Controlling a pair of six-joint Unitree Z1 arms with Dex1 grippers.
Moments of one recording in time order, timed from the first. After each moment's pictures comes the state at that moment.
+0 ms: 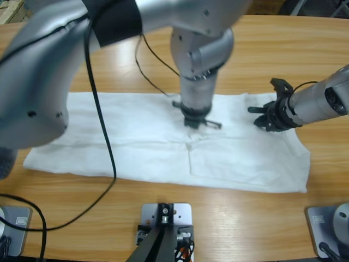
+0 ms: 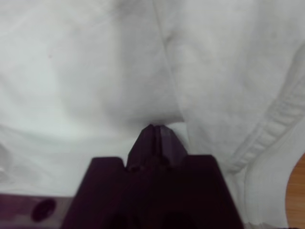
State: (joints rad) arm 0 -1.04 2.65 -2.63 1.50 -0.10 -0.67; arm 1 0.52 1.71 -0.71 0.28 0.05 0.54
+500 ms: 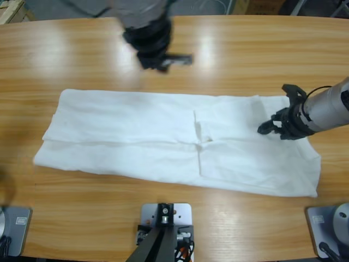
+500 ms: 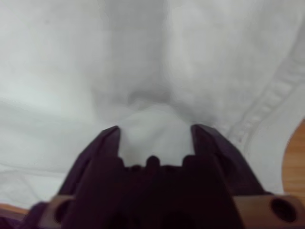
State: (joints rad) arm 0 -0.95 2.22 -2.36 1.51 0.01 -0.67; arm 1 0.52 1.65 -0.74 0.47 0.03 0.54
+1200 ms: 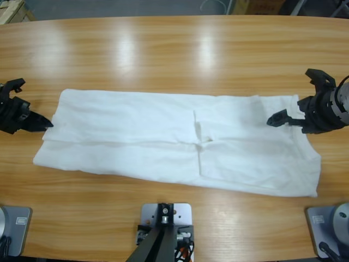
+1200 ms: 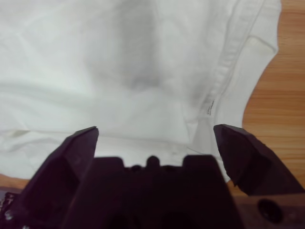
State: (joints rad) arm 0 -0.06 1.68 -0.91 0.82 -0.48 -0.24; arm 1 0.51 1.50 -0.84 0.67 0.00 0.54
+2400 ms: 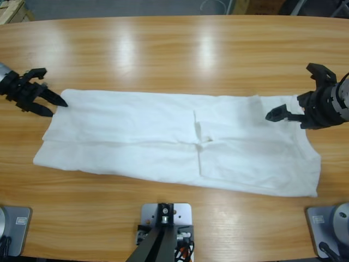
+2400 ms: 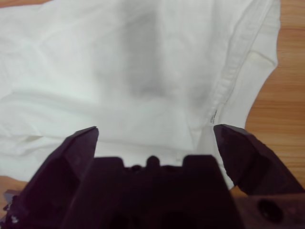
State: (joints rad) arm 0 0.09 2.10 -1.24 1.02 -0.59 0.27; arm 1 0.51 1.49 -0.84 0.63 -0.01 0.54
